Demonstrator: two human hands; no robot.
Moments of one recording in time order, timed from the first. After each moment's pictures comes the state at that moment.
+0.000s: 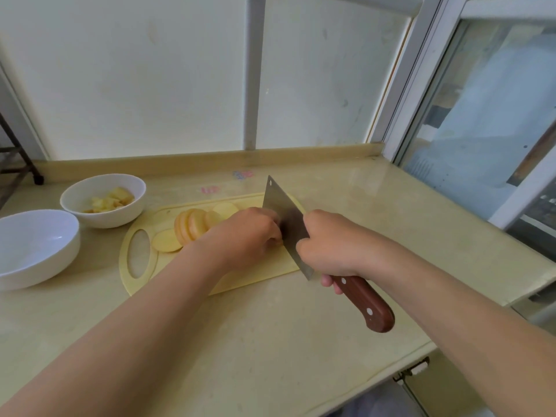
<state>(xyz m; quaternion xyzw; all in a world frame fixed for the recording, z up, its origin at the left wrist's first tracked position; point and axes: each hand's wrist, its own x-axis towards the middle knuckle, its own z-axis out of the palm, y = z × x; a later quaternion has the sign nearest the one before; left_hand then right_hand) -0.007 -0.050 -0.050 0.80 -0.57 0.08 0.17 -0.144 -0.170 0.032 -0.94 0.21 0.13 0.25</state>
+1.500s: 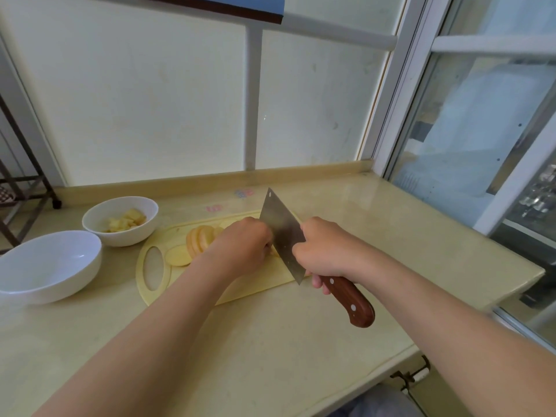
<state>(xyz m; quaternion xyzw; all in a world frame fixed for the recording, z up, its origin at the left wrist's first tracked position) -0.008 -0.046 -0.041 0.88 -0.46 0.07 0.09 -0.142 -0.161 0.030 -0.93 0.22 0.08 0.30</state>
